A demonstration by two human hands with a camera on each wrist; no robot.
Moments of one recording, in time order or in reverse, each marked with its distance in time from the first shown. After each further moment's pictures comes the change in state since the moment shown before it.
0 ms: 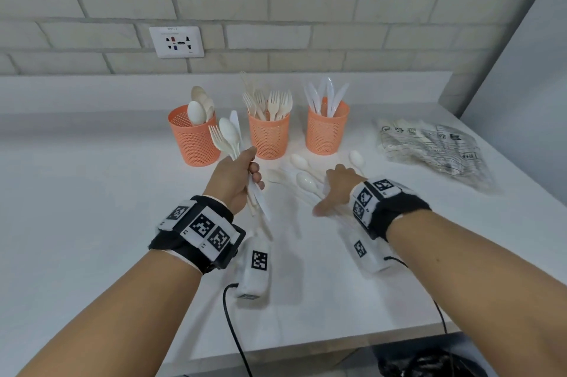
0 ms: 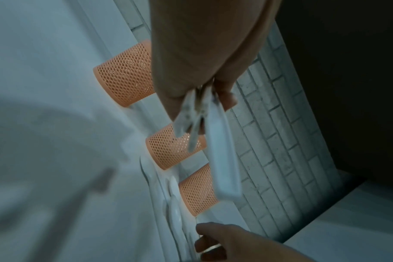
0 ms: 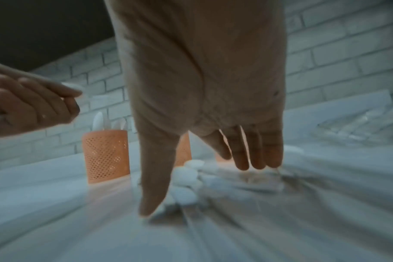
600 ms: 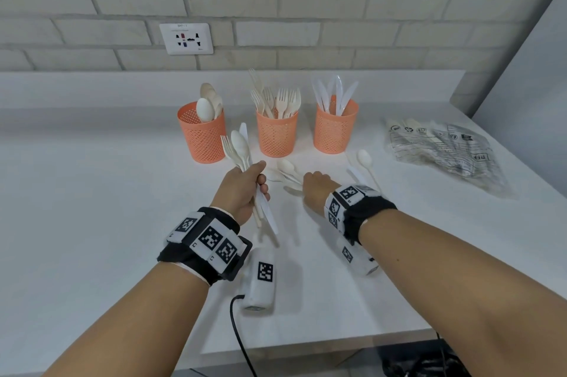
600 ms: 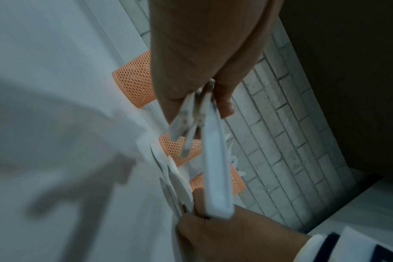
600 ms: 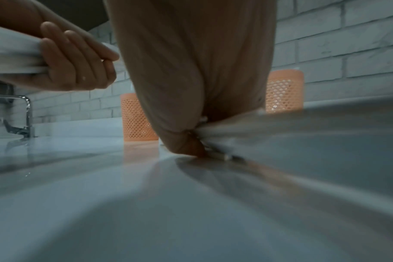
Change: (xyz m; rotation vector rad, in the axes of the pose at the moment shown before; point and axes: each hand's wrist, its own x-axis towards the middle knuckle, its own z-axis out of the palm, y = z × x) left_hand -0.011 -0.015 -0.007 0.065 0.004 -0.009; right_hand 0.024 -0.053 0.033 0.025 0.170 -0.050
